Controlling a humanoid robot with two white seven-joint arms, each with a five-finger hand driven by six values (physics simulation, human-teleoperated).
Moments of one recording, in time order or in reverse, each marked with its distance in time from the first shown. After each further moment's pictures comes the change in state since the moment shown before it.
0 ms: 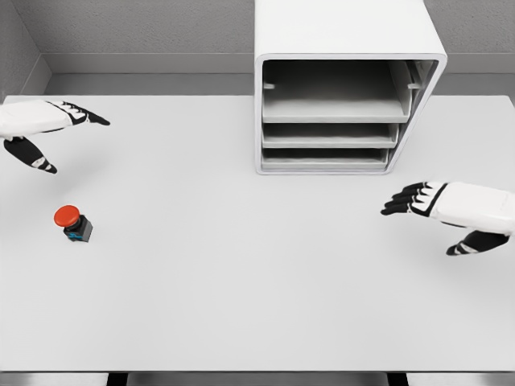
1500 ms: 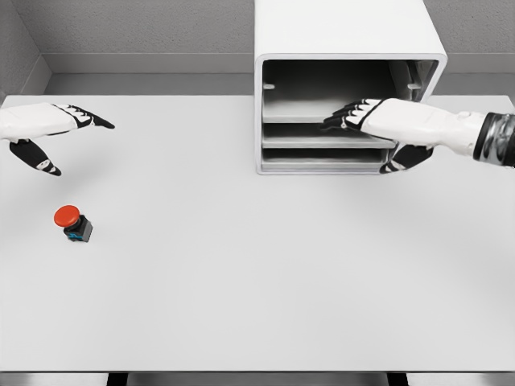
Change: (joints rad) left arm 0.000 -0.008 -0.014 -0.001 -0.001 0.000 0.000; right arm -0.549 0.275 0.346 0.163 0.090 0.189 0.000
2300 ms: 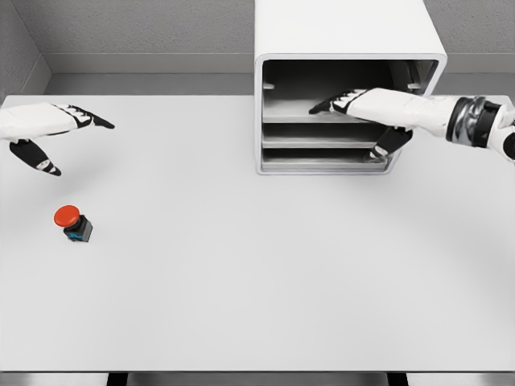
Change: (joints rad) left arm -0.002 0.000 0.000 0.000 0.000 0.000 0.000; right arm -0.121 0.113 0.094 0.206 0.004 0.015 0.000
